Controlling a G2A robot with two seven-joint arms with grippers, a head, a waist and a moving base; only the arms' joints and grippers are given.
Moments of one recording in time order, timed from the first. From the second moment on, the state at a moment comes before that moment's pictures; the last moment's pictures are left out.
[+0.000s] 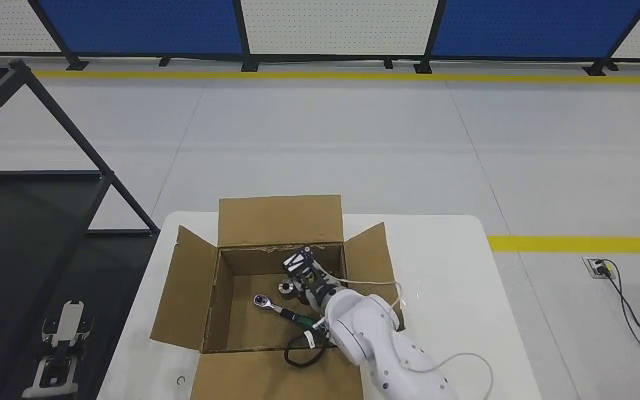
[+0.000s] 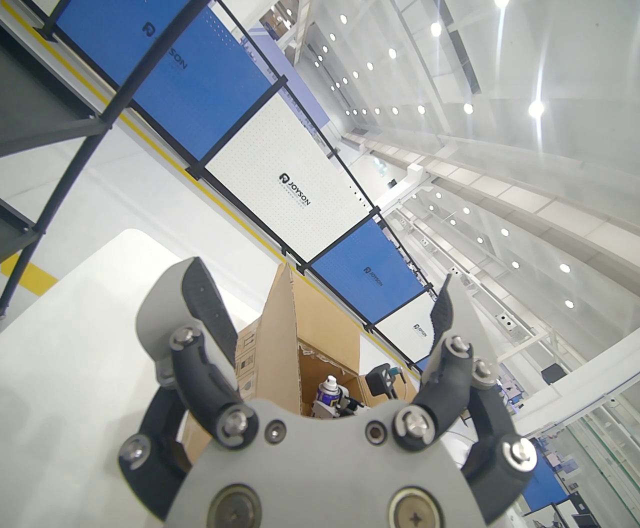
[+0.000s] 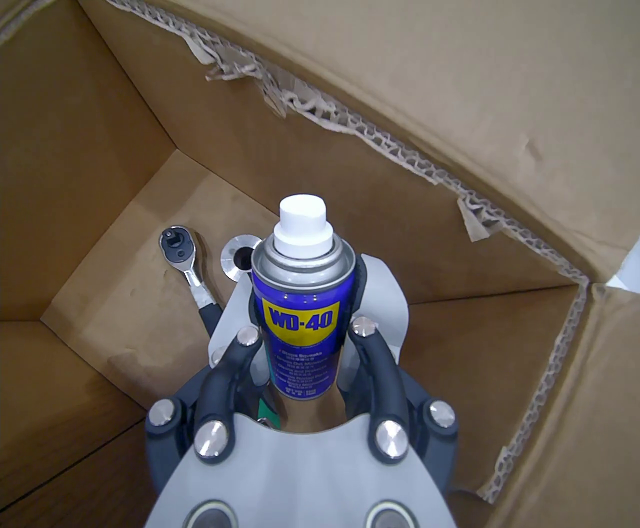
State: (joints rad) left arm 1.86 -1.21 -1.97 -2.22 0.16 -0.20 0.12; right arm -0.71 -1.58 0.88 -1.25 -1.36 -0.01 0.71
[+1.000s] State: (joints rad) left arm 1.86 -1.21 -1.97 -2.22 0.16 -0.20 0.12; right arm -0.65 -1.63 0.89 -1.05 -1.29 0.06 0.56
